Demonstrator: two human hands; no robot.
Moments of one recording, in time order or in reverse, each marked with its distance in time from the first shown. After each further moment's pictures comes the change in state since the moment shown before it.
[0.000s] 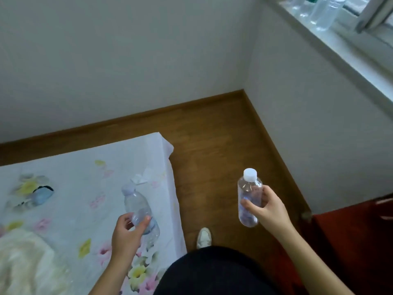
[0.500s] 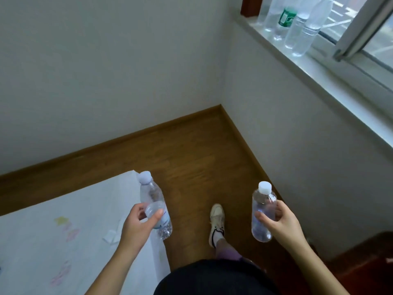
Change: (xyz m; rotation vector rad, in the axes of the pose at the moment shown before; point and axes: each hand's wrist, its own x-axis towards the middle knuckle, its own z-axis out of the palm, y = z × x) left_hand 0.168 0.181 0.126 0.099 -0.304 0.165; right_hand 0.169 -0.012 -0.061 -0.011 0.183 0.158
